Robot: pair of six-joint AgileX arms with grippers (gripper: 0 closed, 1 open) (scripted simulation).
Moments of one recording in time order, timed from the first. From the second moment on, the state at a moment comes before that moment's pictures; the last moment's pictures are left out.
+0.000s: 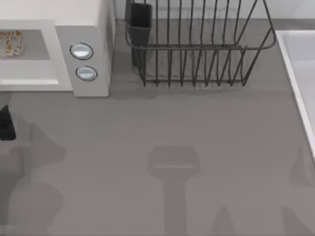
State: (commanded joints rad) left arm 0.31 1.90 0.42 1.08 0.31 0.12; right arm 0.00 0.00 0.00 0.00 0.00 0.00
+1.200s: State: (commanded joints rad) left arm 0.31 1.44 0.55 0.48 0.31 0.12; right arm 0.00 0.00 0.00 0.00 0.00 0.00
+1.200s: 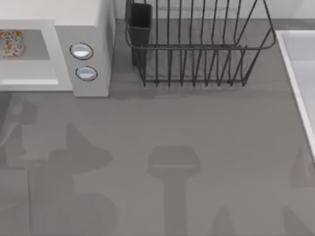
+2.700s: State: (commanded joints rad) left arm 0.00 0.02 0.01 0.01 0.01 0.00; right arm 0.00 0.00 0.00 0.00 0.00 0.00
